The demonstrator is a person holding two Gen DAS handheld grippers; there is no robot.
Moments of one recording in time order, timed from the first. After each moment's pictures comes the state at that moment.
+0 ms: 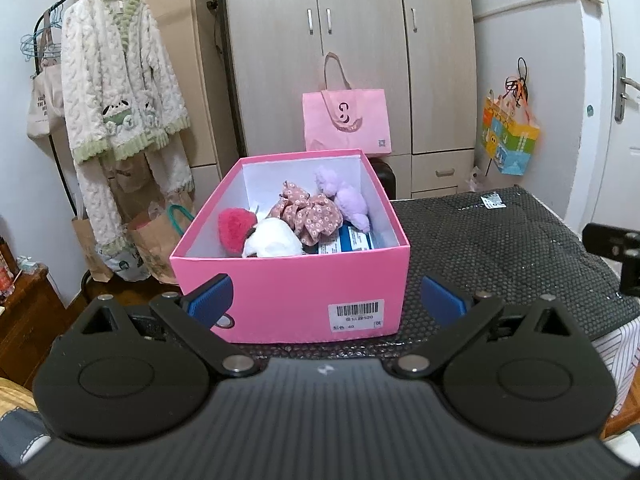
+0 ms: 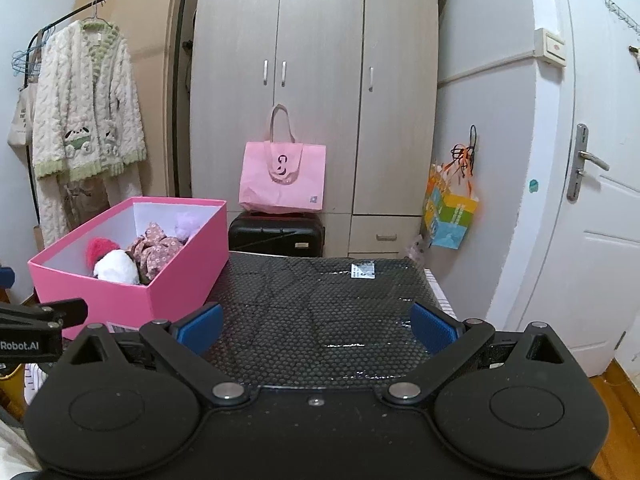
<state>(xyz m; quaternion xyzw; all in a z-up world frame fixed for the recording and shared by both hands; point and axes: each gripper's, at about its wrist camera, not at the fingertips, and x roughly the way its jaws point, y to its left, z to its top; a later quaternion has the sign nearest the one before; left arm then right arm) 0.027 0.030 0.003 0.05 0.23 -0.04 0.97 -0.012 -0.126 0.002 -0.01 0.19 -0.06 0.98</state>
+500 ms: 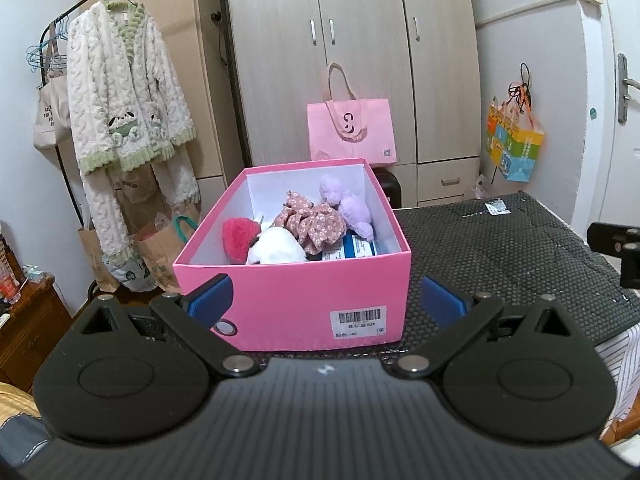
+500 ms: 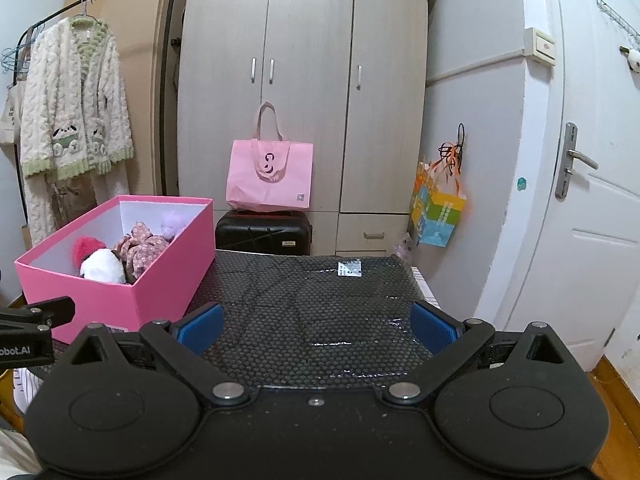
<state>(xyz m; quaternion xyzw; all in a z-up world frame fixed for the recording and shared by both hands) 0.022 0.025 0.000 0.06 0.21 -0.03 0.98 -0.011 -0.128 0.001 -0.01 0.20 -0.08 0.98</state>
